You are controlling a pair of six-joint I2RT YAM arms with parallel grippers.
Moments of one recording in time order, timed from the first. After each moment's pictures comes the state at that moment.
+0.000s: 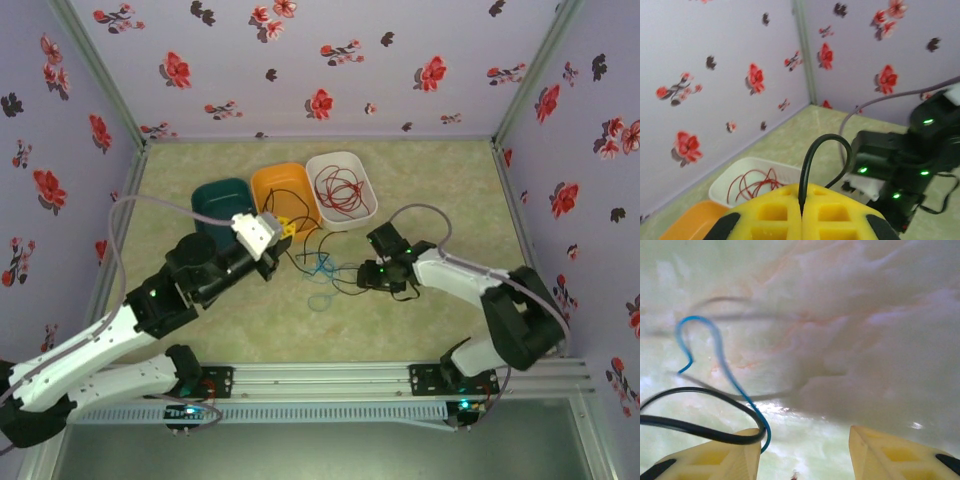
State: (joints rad) left arm -1.02 0.83 0.92 -0.17 -0.18 0.14; right arm 0.61 1.42 0.74 -0.52 -0.10 0.66
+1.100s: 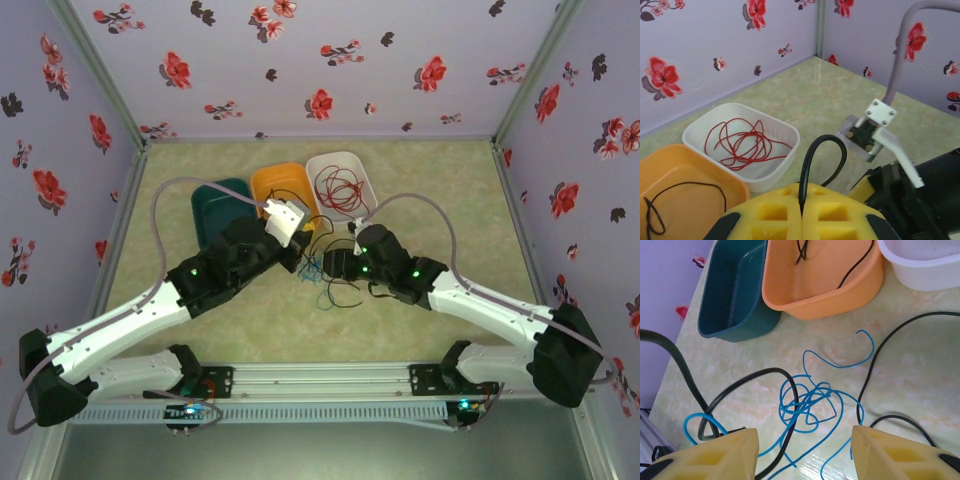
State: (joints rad) left arm -0.99 1.04 0.93 -0.16 -0.17 -0.05; right arm 0.86 1.19 0.76 -0.21 -0.06 0.72
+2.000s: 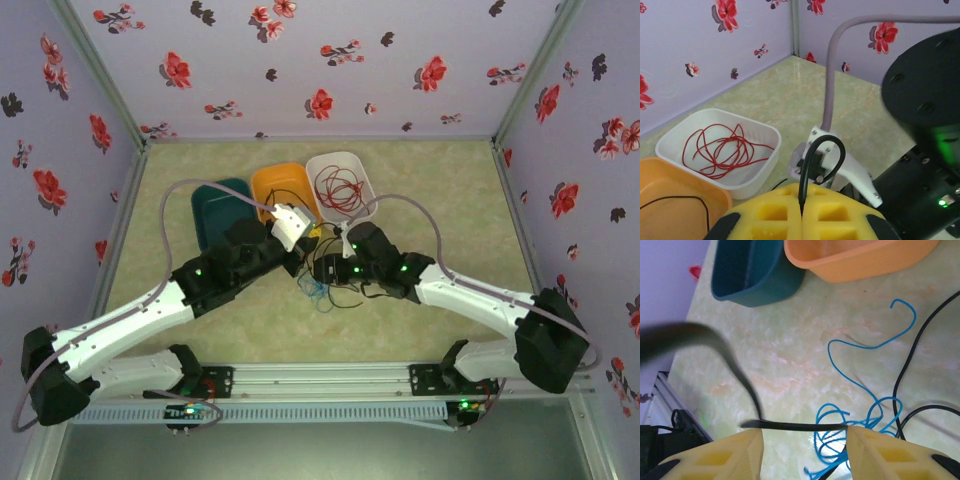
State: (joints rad) left arm -0.98 1.05 0.91 -0.12 -0.06 0.01; right arm 0.86 1.30 0.79 -0.20 -0.23 0.69
